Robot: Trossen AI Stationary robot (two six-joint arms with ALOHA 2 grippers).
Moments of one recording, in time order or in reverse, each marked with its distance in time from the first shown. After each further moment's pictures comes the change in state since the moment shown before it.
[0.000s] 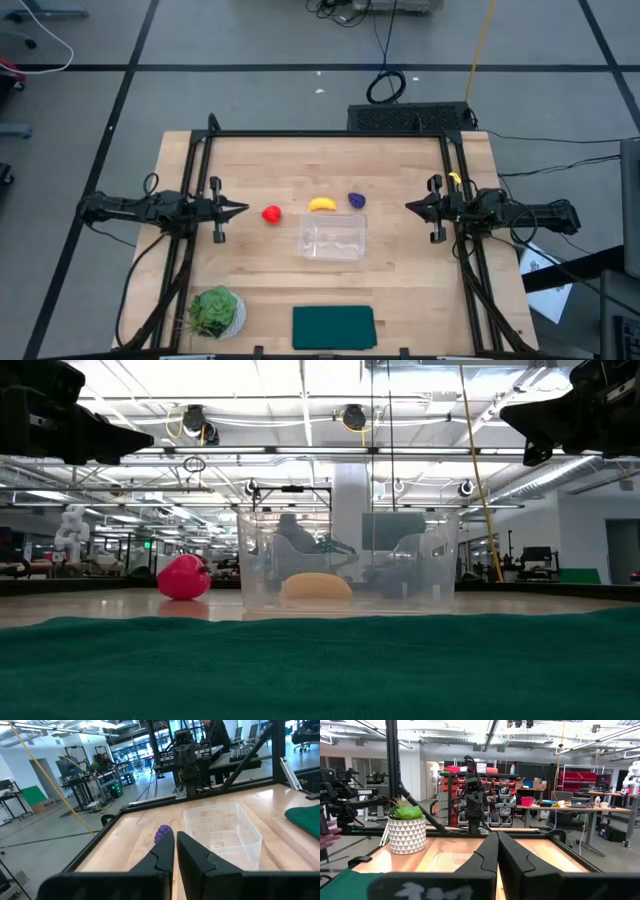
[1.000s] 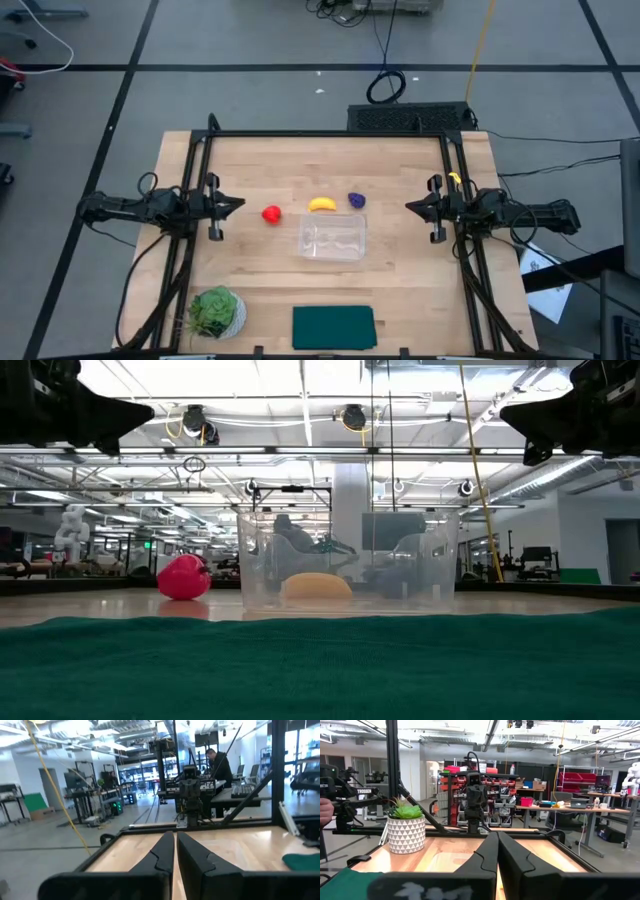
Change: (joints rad) left arm 0.000 0.000 0.000 0.153 -0.007 -0.095; right arm 0.000 0.000 0.000 0.000 0.000 -0.009
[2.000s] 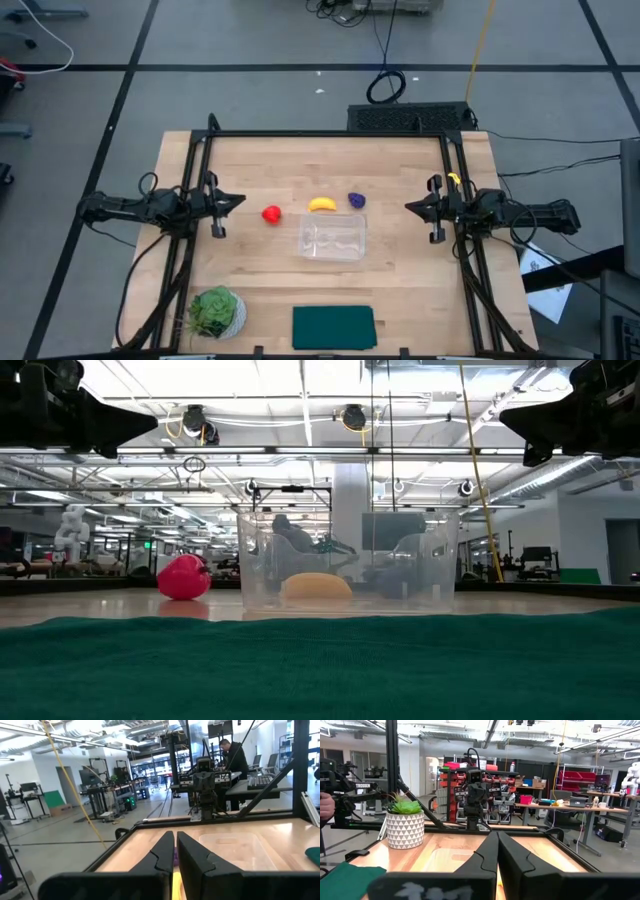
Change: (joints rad) left arm 0.000 0.003 0.000 -0.018 -0.073 0.049; right arm 0.000 0.001 0.000 -0.017 0.000 -0.017
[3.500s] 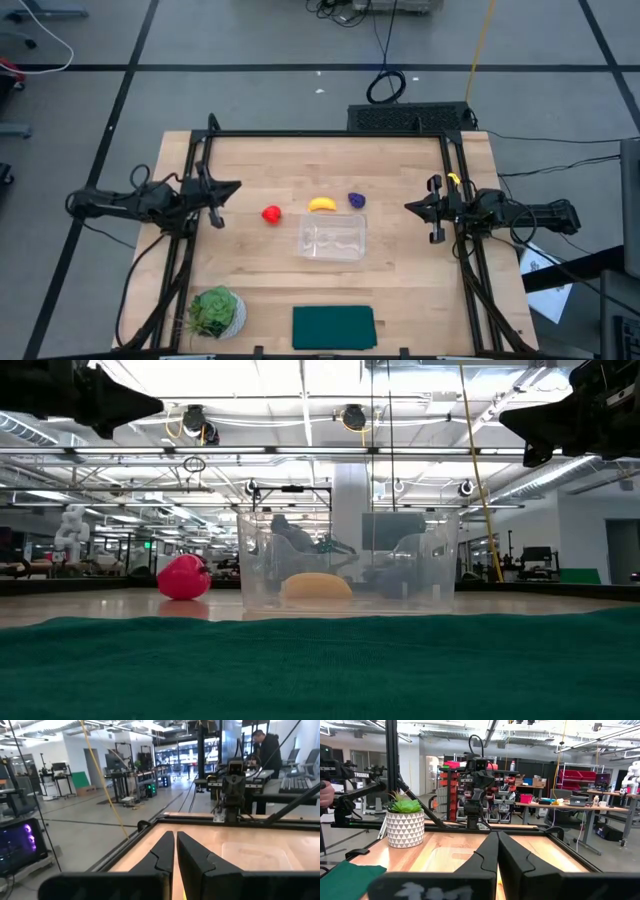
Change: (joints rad) left arm 0.000 0.179 0.198 -0.083 -0.156 -0.075; right arm 0.000 0.000 0.000 -0.005 0.000 0.000
